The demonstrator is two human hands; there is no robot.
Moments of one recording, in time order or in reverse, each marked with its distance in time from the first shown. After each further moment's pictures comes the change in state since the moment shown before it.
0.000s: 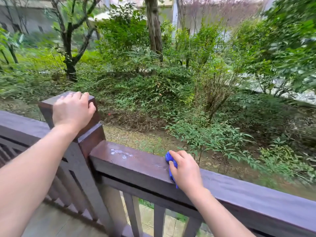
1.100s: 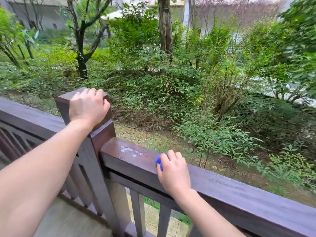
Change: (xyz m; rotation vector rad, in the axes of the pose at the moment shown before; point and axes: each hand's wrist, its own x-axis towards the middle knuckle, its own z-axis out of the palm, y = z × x) left_hand 0.001 -0.005 0.010 -0.016 0.029 -0.016; right_hand 0.002 -0.052 0.033 -0.156 -0.013 -0.166
